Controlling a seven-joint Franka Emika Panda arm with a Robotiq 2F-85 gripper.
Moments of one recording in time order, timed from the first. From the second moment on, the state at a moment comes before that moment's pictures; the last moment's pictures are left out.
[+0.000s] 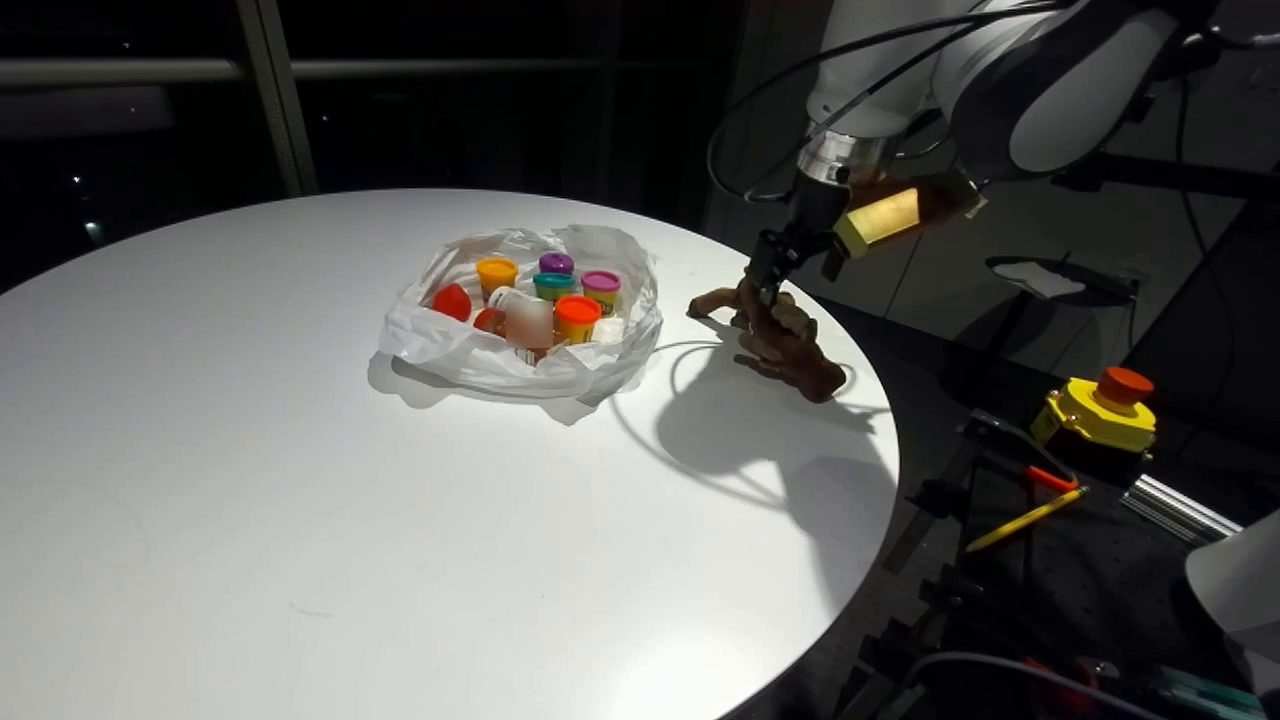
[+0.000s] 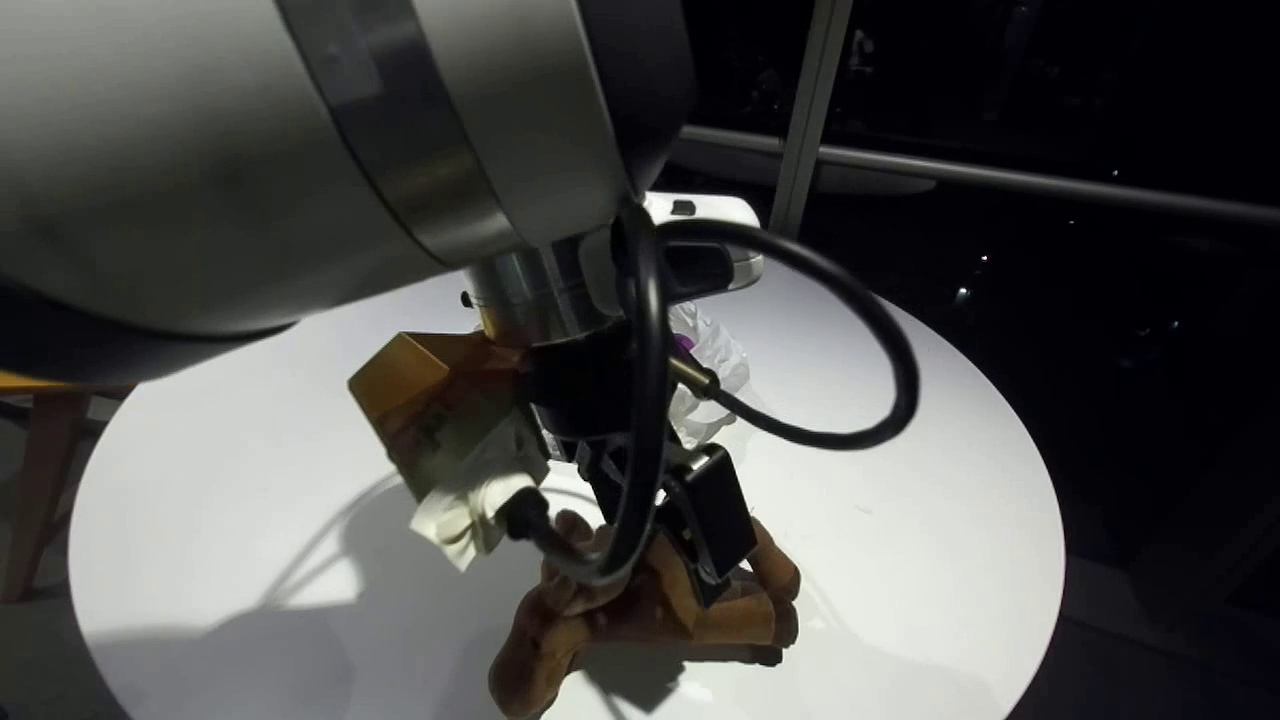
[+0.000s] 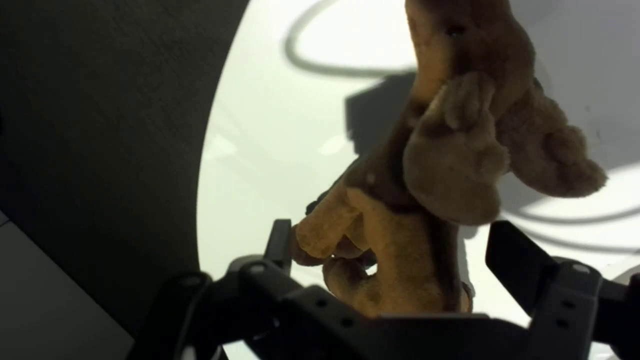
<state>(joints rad) -0.07 0.19 -0.20 -2.55 -0.94 2.82 1.04</state>
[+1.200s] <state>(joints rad) 0.03 0.21 -0.21 -2.47 -0.87 2.71 1.21</state>
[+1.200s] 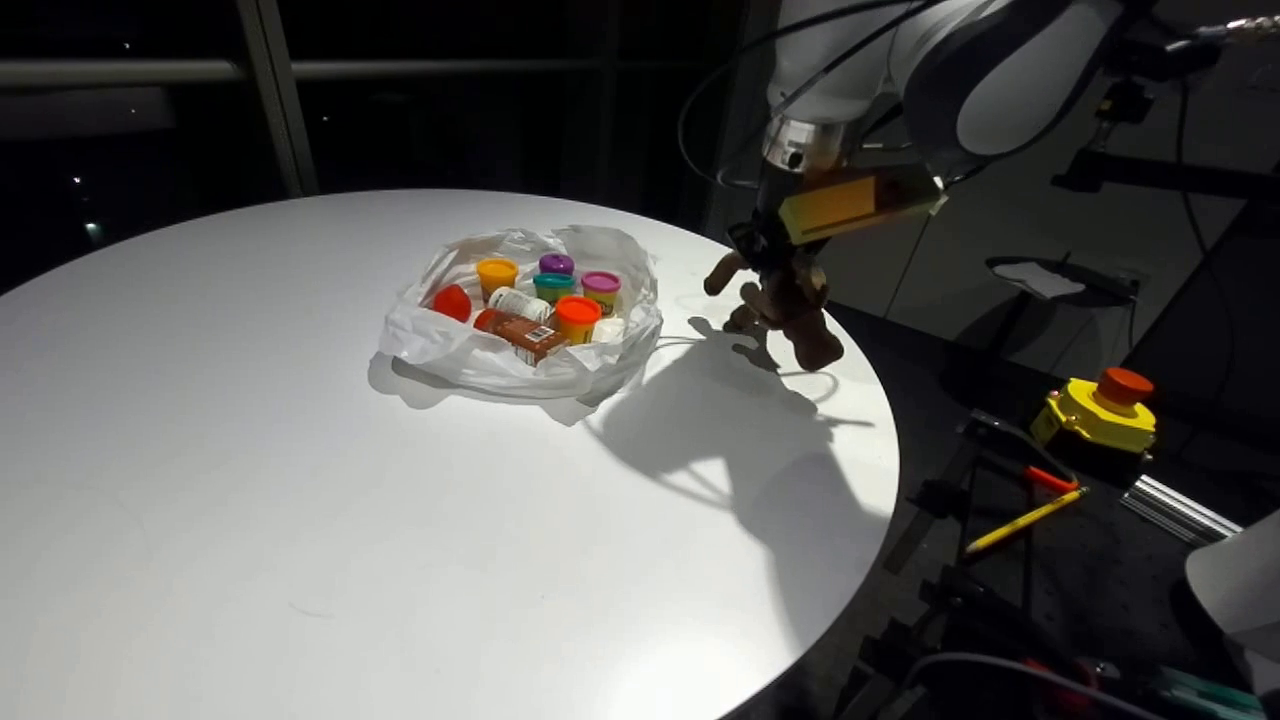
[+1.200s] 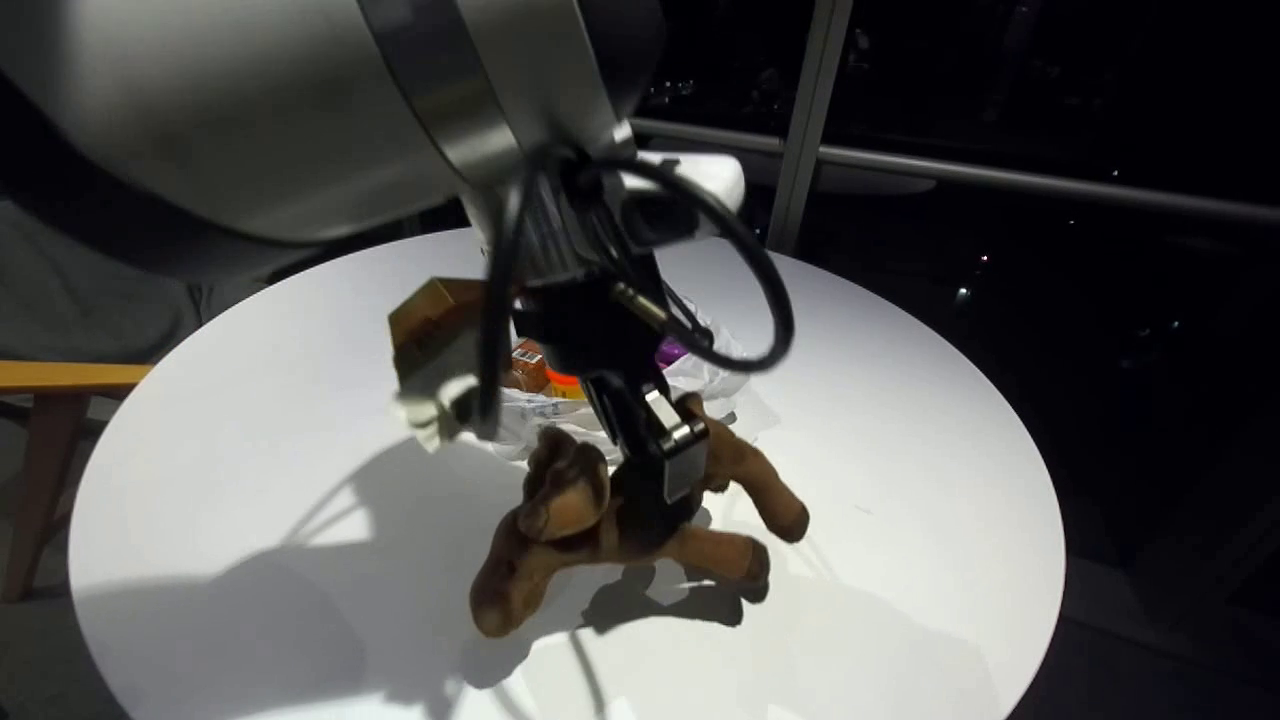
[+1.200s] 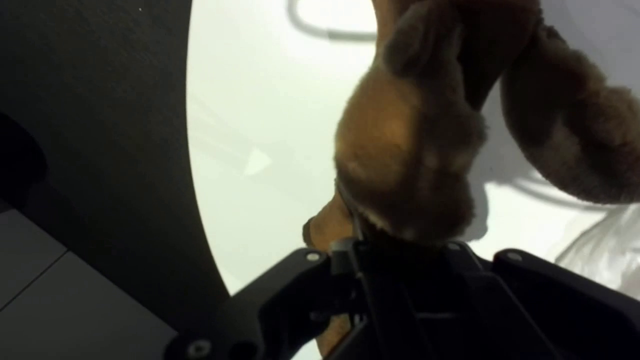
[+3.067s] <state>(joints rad) 0.26 0.79 0.08 -1.51 -1.03 1.93 1.31</state>
